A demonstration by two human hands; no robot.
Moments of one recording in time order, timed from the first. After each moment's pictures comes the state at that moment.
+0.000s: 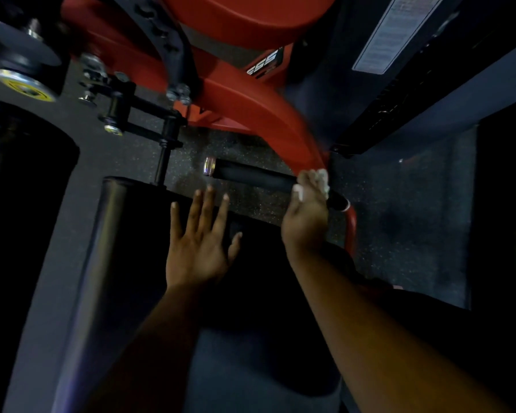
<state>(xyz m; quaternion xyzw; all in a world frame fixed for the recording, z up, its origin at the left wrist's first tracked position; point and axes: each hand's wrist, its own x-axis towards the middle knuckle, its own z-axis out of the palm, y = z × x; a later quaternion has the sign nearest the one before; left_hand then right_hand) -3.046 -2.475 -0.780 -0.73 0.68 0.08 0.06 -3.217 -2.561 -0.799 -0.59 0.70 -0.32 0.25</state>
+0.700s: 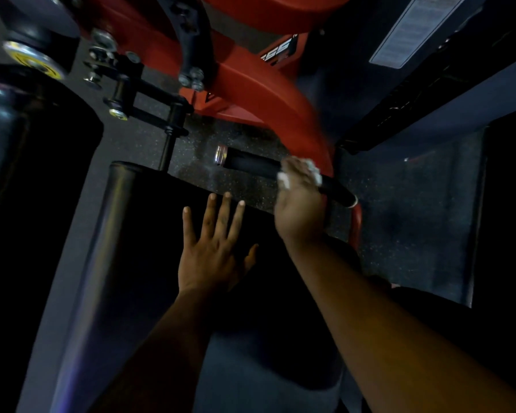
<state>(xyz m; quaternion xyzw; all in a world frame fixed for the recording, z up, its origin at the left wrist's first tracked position) -3.059 -2.451 -0.784 -0.71 0.70 0.06 0.09 -3.196 -2.568 -0.781 -0.70 0.63 -0.25 0.23</state>
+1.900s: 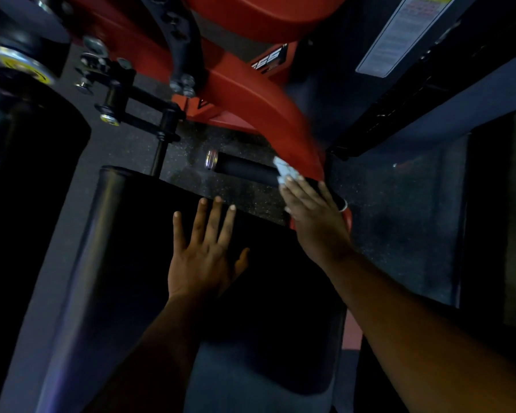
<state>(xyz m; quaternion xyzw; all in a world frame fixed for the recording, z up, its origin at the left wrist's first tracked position) -3.061 -2.450 -0.781 -0.71 0.69 0.05 0.08 -3.278 -2.566 -0.806 -0.88 0.45 -0.11 0.12</state>
